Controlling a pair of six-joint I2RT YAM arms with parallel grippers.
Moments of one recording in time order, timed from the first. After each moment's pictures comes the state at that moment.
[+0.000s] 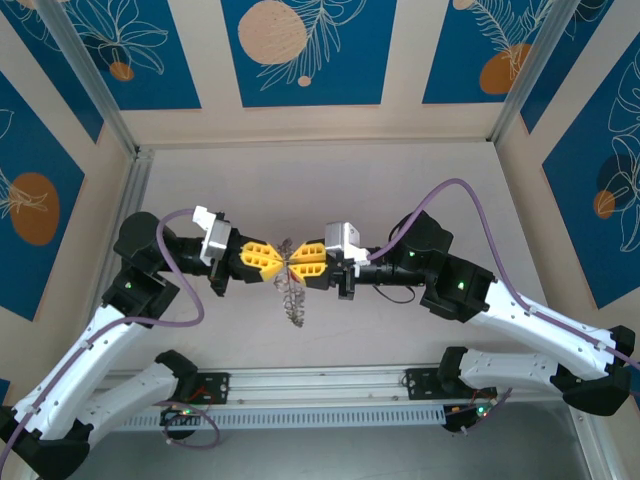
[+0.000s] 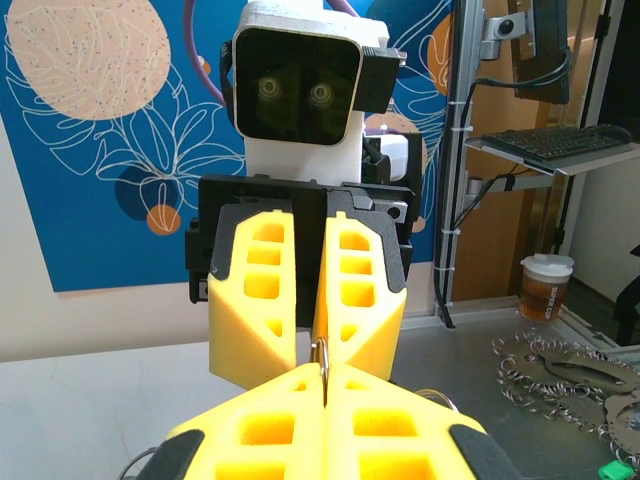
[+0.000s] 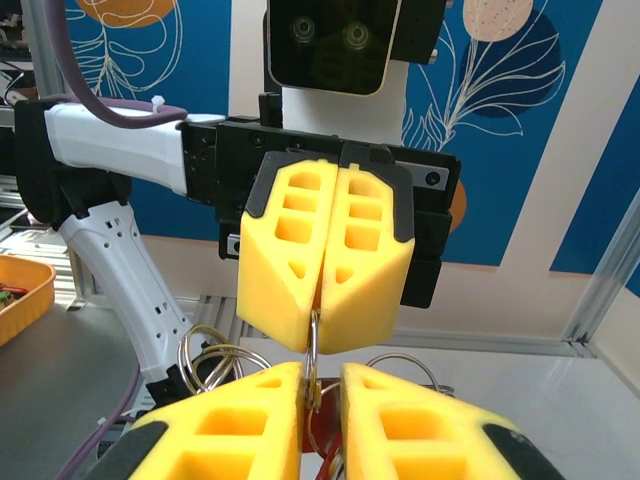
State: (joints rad) left arm -0.58 0.82 0.95 0.09 1.13 -0.16; right arm 1.08 0.99 1.11 -0.12 -0.42 -0.15
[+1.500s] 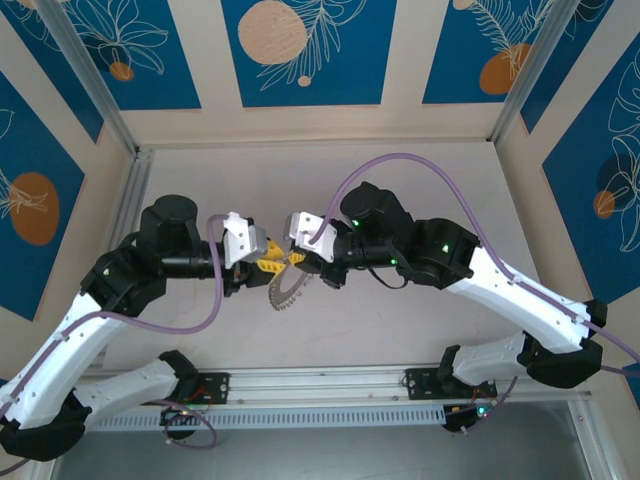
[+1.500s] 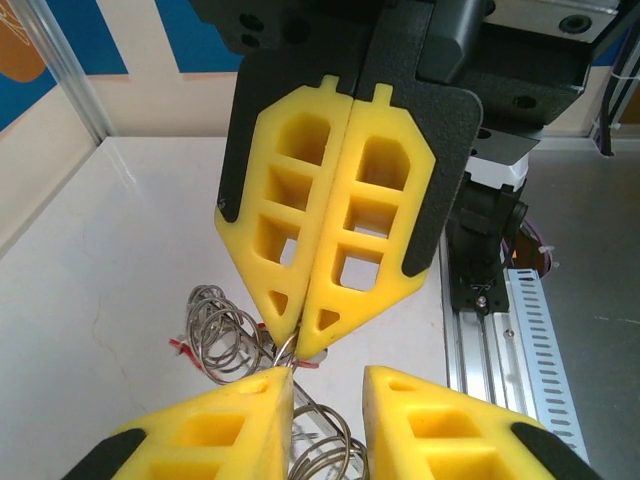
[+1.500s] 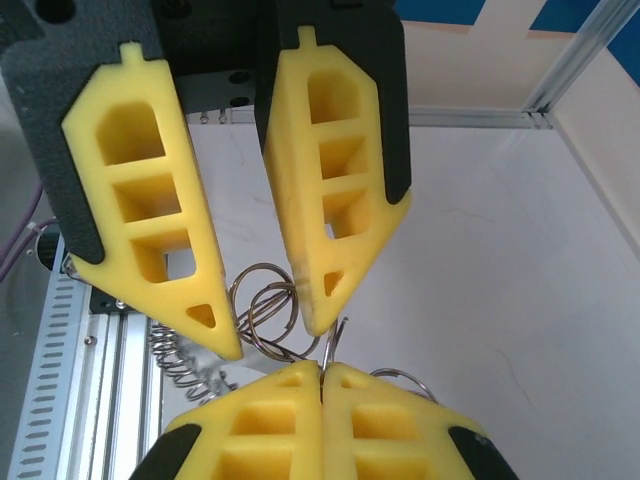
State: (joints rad) left arm -0.72 0.92 1.29 -0.81 0.61 0.38; right arm 1.10 1.28 1.60 -0.87 -0.17 -0.33
